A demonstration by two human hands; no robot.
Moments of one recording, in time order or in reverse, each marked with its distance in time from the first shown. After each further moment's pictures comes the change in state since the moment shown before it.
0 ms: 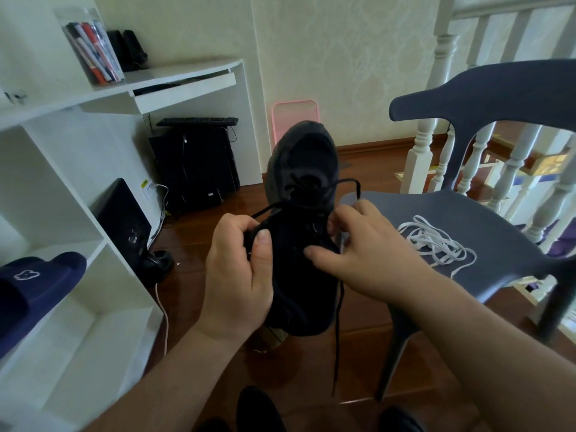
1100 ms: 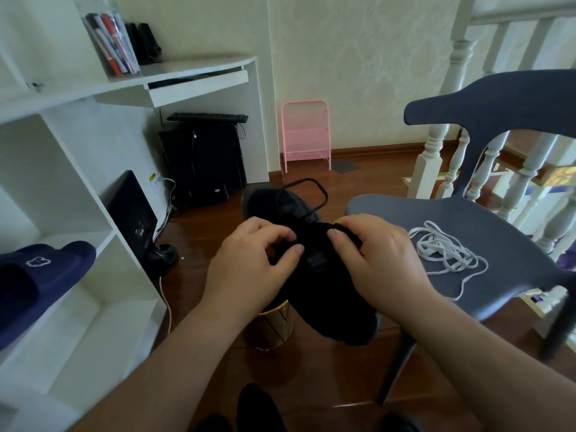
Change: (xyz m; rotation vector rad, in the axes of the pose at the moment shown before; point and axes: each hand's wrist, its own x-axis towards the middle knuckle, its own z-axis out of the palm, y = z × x) left_hand 0.012 -0.009 -0.013 0.205 -0.348 -0.231; right_hand 0.000 0.004 0.028 0.060 0.316 -0.151
